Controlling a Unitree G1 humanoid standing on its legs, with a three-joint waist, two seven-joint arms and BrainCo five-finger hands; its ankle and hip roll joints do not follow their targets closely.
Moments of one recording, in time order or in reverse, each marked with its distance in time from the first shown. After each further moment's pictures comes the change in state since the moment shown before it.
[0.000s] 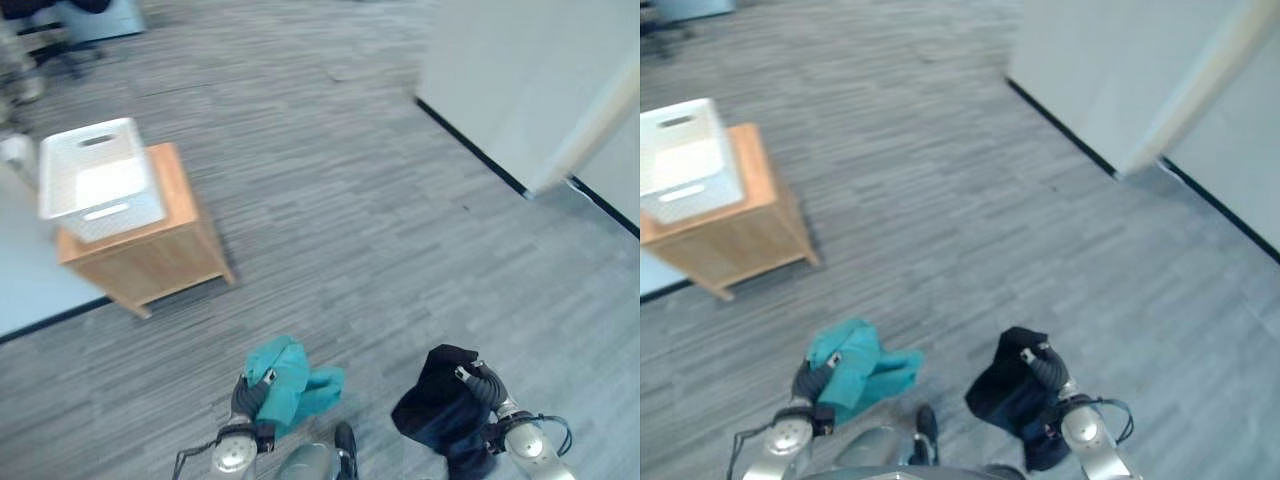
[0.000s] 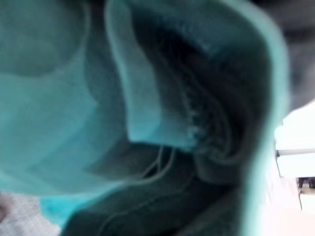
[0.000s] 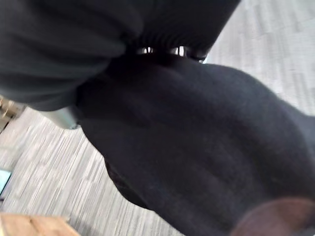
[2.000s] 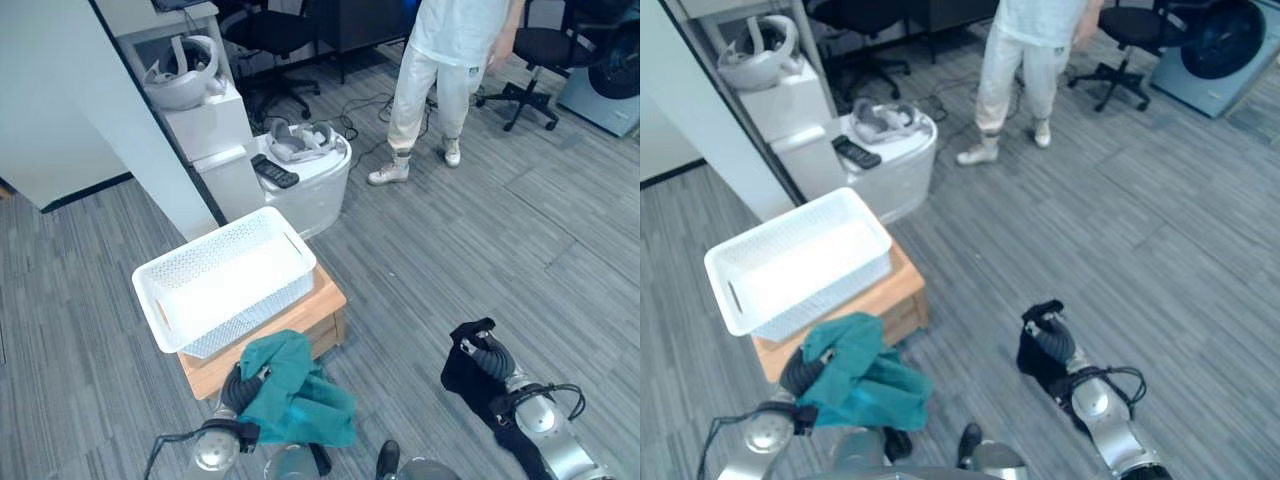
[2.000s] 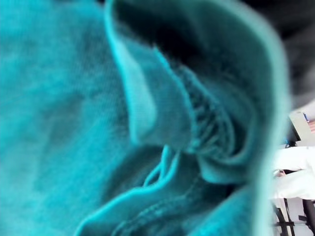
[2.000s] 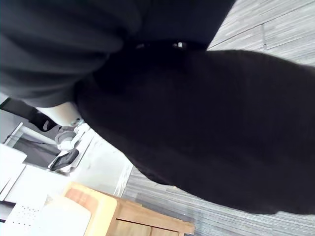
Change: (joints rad) left arm 0.038 0.085 0.020 -0.049 0.176 0.026 -0.090; right arm -0.047 -0.107 -0.028 -0.130 -0.111 0.002 0.030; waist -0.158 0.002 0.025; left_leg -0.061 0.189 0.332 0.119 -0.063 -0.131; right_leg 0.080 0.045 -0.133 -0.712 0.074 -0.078
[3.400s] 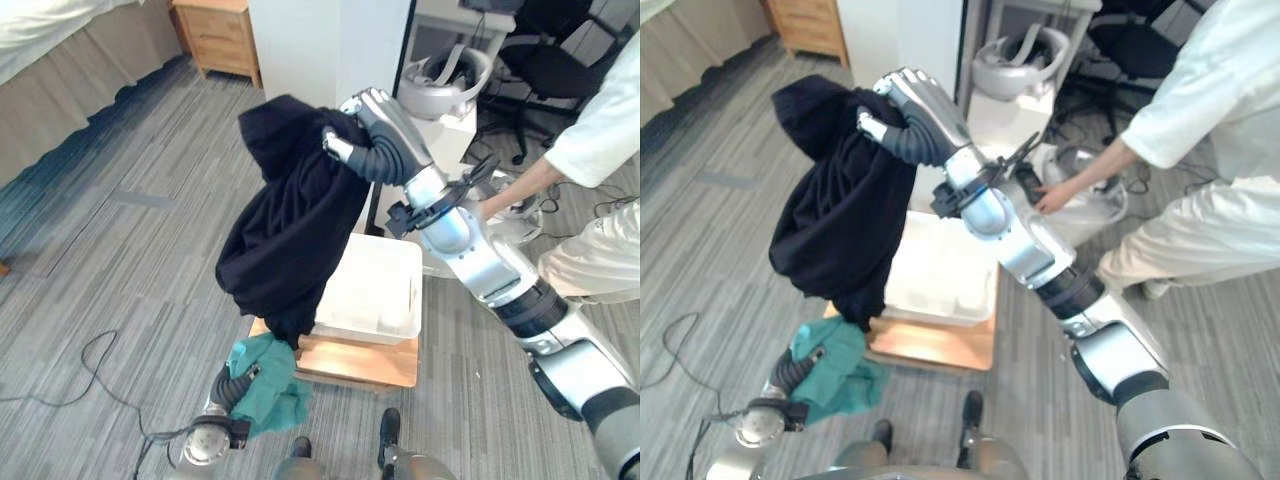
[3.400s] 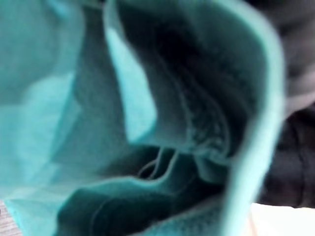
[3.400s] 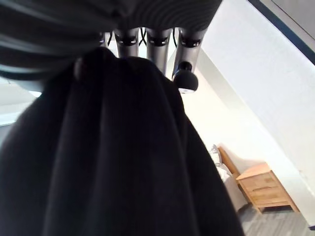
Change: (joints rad) left arm -0.034 0.086 -0.001 -0.003 -0.112 0.007 0.007; right arm -1.079 0.100 0.326 -0.116 -0.085 -0.016 -0.115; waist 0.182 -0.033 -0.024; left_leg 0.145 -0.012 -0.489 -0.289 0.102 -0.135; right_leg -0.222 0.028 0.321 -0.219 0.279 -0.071
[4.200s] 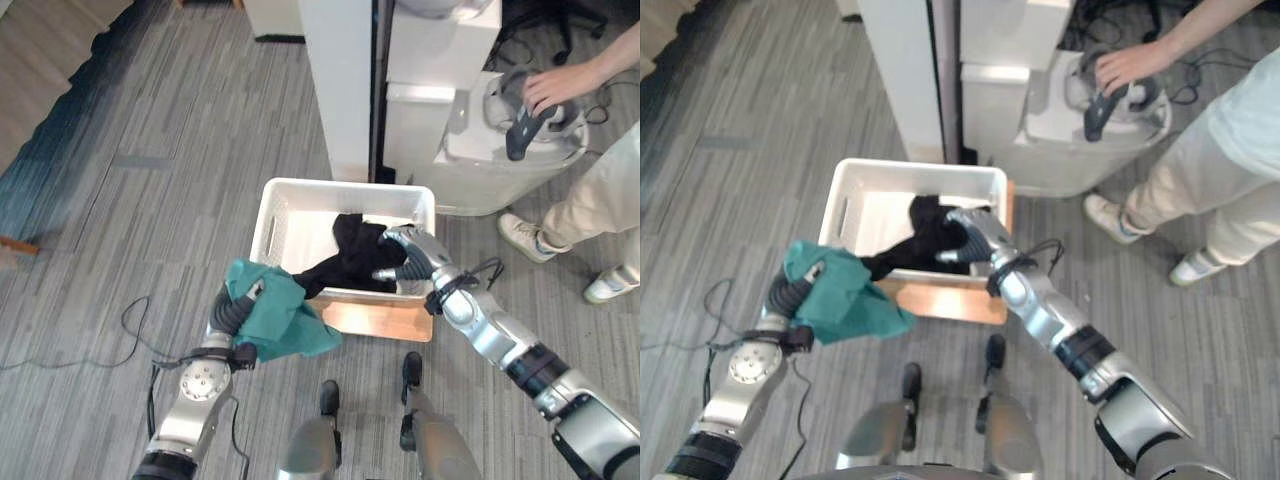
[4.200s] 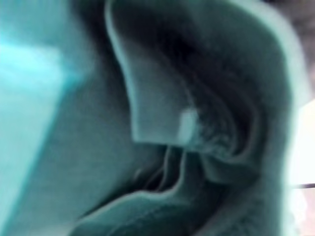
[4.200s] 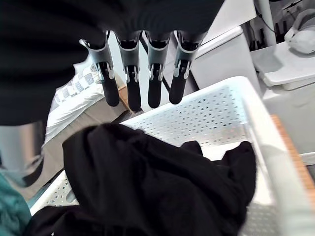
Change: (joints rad) left arm -0.213 0.047 0.050 -0.272 -0.189 -0.090 0.000; right arm 0.442 -0.092 0.060 0.223 -0.219 0.037 0.004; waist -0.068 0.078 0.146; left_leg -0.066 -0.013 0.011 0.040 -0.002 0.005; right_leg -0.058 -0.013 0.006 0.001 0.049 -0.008
